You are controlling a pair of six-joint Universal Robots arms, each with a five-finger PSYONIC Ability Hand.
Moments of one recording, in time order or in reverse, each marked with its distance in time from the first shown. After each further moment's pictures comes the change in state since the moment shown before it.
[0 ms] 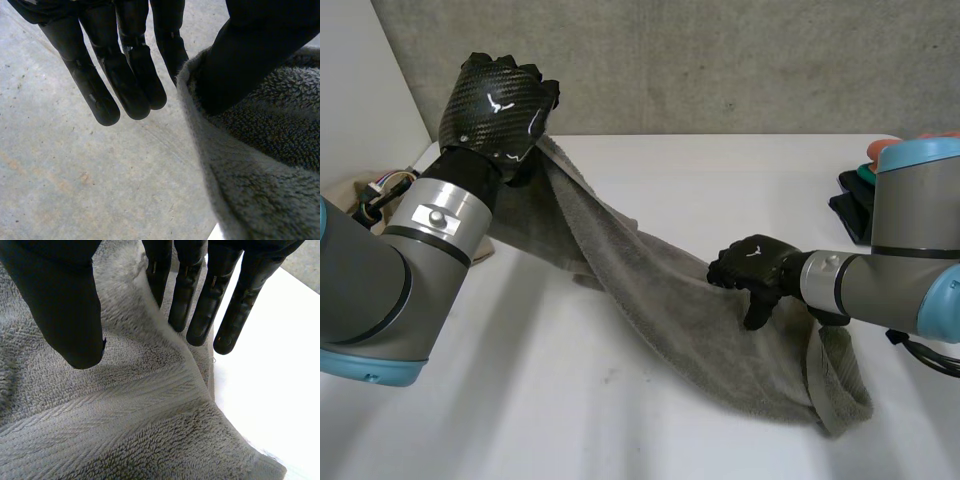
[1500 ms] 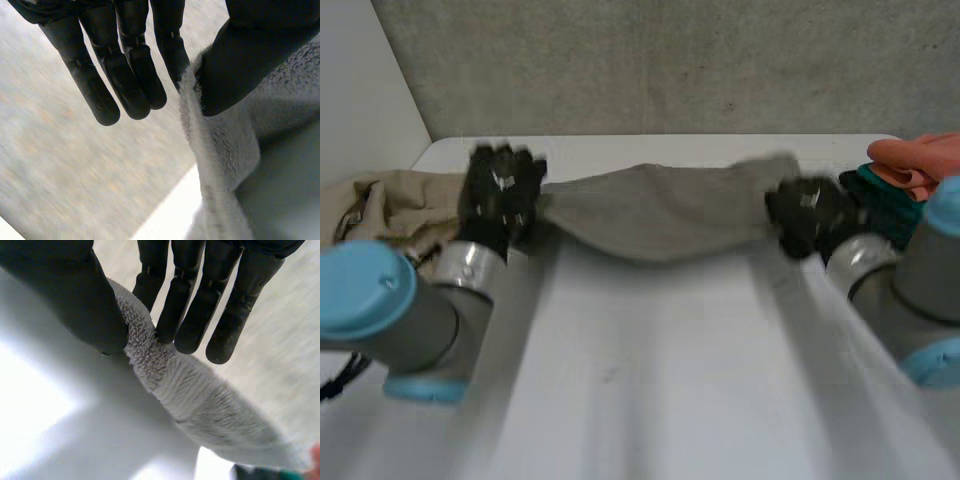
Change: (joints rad) left arm 0.040 -0.232 -0.118 0.248 -0.093 -0.051; right arm -0.010 -0.284 0.426 -0.721 0.298 0.243; left_hand 0.000 0.001 0.001 0.000 0.000; right_hand 0.388 0.459 0.472 0.475 0.428
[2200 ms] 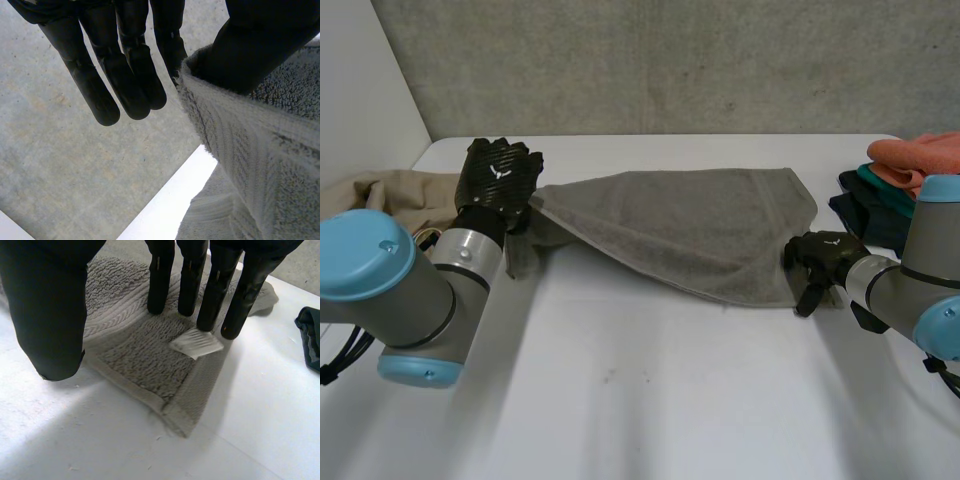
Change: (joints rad) left arm 0.016 -0.026 0.105 -0.139 -0.003 0.002; right arm -0.122 0.302 -0.285 0.391 -0.003 0.120; left_hand 0.000 0.000 0.000 0.000 0.000; right_hand -0.576 -0.668 -0.678 -0.681 -0.651
